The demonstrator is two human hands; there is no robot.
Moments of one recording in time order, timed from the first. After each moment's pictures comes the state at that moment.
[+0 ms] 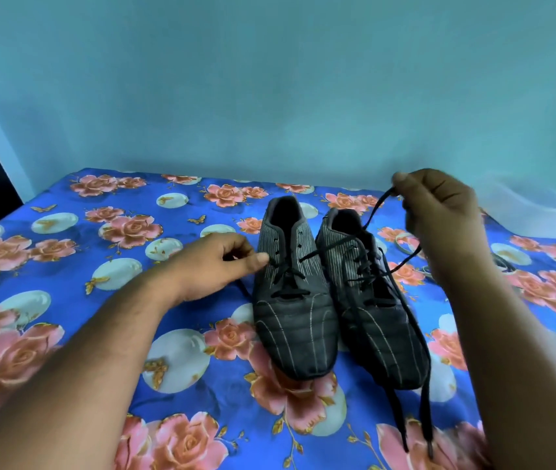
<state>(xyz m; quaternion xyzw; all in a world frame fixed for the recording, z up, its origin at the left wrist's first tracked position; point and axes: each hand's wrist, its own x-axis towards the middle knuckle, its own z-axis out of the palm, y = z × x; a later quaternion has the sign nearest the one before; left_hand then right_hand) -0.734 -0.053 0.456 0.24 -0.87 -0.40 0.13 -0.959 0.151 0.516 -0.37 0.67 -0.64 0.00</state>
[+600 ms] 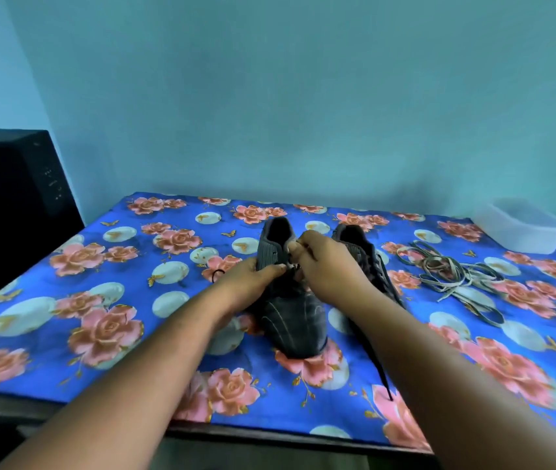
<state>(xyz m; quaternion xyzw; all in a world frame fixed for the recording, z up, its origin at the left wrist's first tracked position) -0.720 -0.001 0.454 0.34 -0.75 -0.54 0.18 -0.840 0.114 0.498 -0.52 0.78 -0.36 0.06</state>
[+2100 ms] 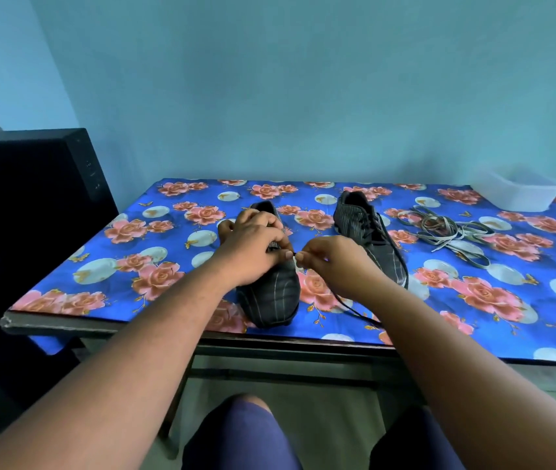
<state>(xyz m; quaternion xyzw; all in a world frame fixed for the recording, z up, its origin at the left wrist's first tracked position) -0.654 0.044 0.483 0.26 -0.94 -0.07 0.20 -0.801 0.179 0.469 -0.55 0.79 -0.27 0.04</state>
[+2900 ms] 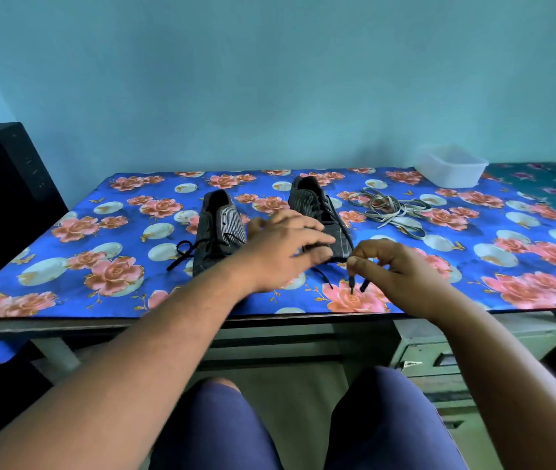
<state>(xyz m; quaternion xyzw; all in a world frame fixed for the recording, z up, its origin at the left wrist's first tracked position) -0.694 0.140 0.491 0.06 -0.97 -0.16 0.17 -0.821 0.344 0.490 -0.51 0.77 -0.39 0.08</state>
